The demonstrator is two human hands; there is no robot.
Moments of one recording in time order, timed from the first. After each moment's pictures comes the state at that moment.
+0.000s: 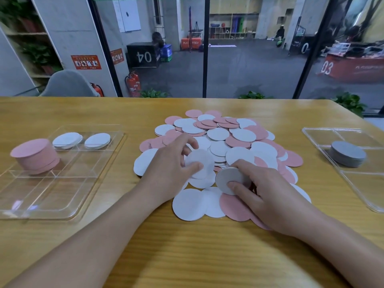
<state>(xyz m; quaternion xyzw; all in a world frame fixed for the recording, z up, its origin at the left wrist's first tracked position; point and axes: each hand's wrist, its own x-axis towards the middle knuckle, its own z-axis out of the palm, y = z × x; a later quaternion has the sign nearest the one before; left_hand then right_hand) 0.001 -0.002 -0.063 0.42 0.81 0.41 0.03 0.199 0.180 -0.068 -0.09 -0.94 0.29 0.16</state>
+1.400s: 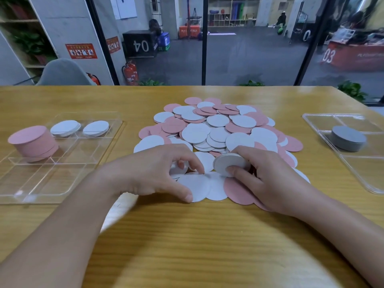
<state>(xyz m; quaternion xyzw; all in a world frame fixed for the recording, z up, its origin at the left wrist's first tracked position) 0.011 -0.047 -0.019 0.53 0.80 0.17 0.21 0.199 0.179 -0.067 -0.07 -0.94 0.30 0.17</state>
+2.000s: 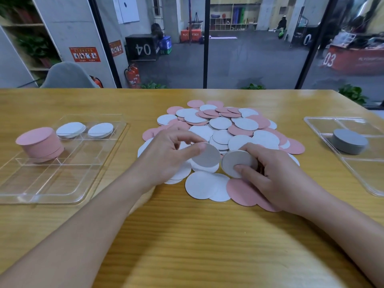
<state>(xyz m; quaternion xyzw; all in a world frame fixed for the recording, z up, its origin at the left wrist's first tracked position) 0.005 -0.023 -0.046 0.43 0.74 0.51 0.11 0.202 0.186 -0.065 -0.09 -0.93 0.29 0.18</state>
